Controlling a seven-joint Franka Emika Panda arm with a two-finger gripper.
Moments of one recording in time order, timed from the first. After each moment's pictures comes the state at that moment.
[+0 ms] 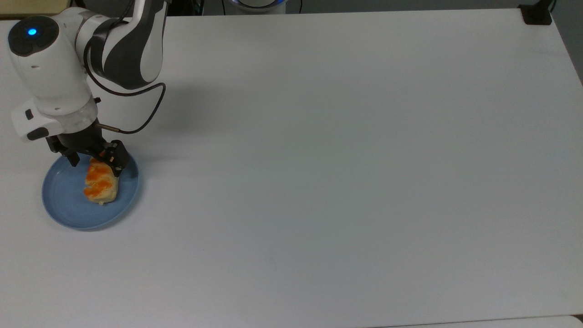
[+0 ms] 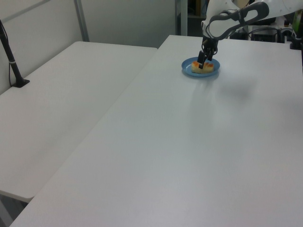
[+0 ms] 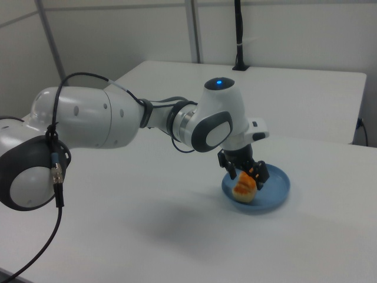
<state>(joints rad) -0.34 0.63 -0.04 -1.45 -0.01 2.29 -0.17</state>
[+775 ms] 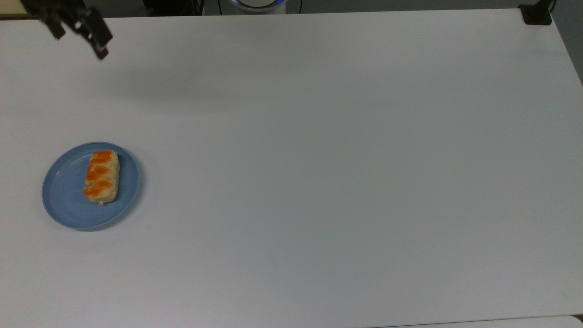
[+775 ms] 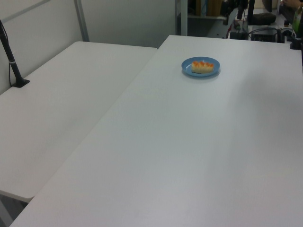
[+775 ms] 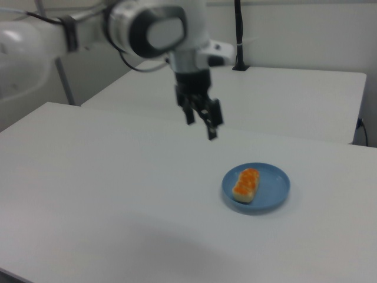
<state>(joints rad) -0.34 0.17 -0.04 -1.46 -0.01 1.69 0.09</state>
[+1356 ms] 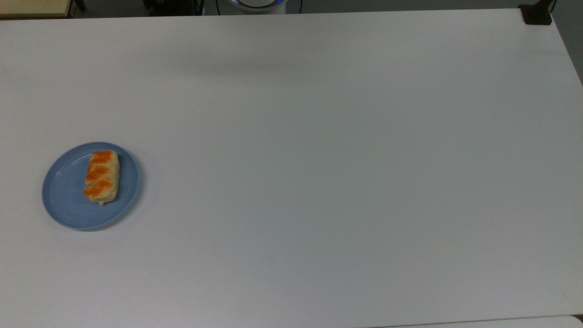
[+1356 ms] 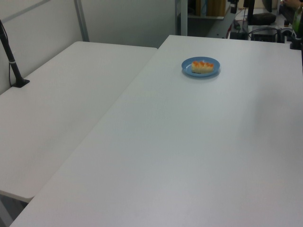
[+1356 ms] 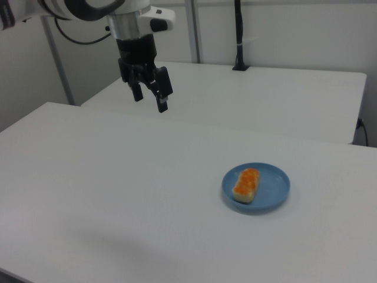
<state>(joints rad) -0.08 0.01 -0.15 -1.50 -0.01 1.56 0.06</state>
